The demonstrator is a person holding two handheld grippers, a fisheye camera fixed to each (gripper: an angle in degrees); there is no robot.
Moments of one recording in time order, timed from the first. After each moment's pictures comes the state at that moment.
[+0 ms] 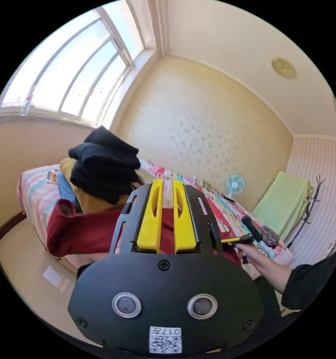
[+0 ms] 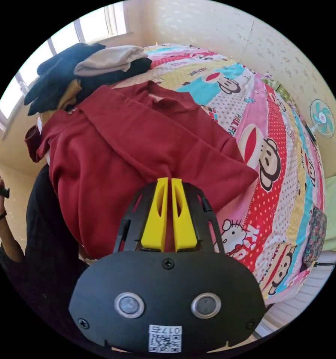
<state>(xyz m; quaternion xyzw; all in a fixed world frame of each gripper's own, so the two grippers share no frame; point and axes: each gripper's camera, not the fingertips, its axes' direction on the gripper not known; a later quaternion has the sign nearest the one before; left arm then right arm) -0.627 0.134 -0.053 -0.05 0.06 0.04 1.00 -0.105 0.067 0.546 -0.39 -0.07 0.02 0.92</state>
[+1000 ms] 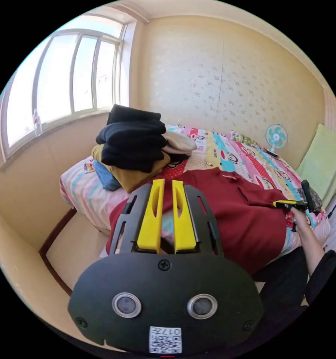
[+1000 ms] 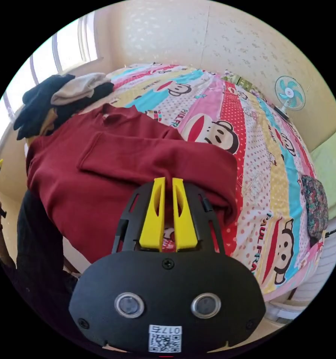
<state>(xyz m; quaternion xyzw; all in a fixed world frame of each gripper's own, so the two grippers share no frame) -0.586 0.204 -0.031 -0.12 -0.15 0.17 0.97 -0.046 0.071 0.467 -0.30 -0.05 0.14 0.94</state>
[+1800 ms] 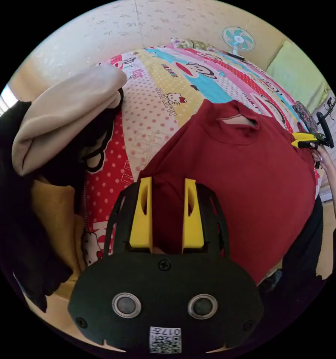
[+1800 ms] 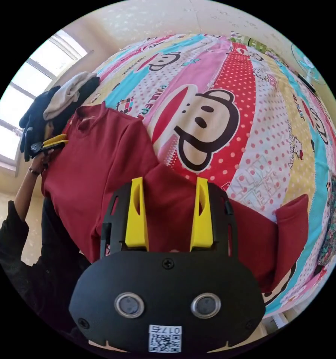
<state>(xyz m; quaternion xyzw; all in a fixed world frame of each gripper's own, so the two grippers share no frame) -0.604 0.228 0.309 -0.40 -0.03 0.31 0.86 -0.054 0.114 0.596 -0.49 -0.14 0.10 0.85</state>
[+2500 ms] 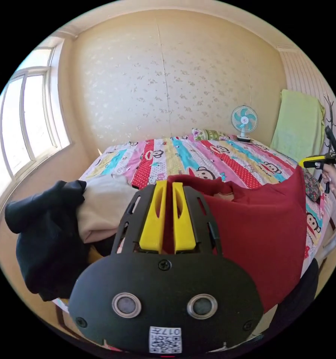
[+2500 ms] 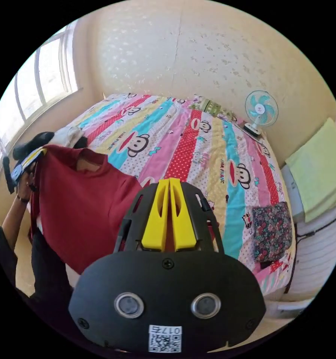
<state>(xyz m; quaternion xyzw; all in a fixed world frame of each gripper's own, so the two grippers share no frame) -0.480 0.094 0.246 -0.12 -0.04 0.28 0.95 0.008 -0.080 0.537 -0.21 0.28 0.07 0.93</state>
